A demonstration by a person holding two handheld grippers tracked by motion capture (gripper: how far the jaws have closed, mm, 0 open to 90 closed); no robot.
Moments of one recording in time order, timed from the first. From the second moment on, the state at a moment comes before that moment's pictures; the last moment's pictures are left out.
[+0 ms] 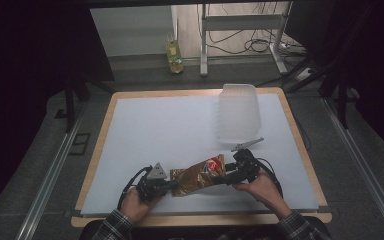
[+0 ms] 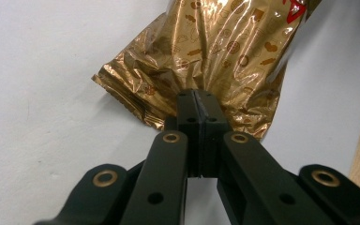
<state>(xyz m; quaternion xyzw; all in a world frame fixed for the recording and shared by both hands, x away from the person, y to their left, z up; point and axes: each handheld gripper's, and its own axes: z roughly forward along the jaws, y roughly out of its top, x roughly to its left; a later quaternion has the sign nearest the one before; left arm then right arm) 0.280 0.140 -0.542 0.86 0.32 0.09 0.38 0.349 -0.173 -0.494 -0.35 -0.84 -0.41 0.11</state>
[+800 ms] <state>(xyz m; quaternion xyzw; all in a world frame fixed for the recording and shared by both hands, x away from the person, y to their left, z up) 0.277 0.144 -0.537 0.87 0.31 0.09 0.38 0.365 -0.141 -0.500 -0.35 -0.83 -0.42 0.16</state>
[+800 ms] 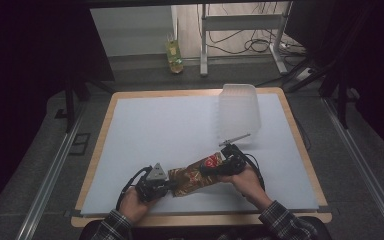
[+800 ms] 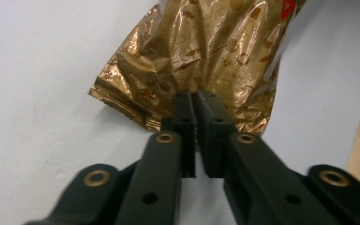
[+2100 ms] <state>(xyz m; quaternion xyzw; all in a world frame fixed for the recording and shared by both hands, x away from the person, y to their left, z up) 0.280 0.157 -0.531 0.83 0.30 0.11 0.45 0.383 -0.174 -0.418 -0.22 -0.88 -0.42 -0.01</state>
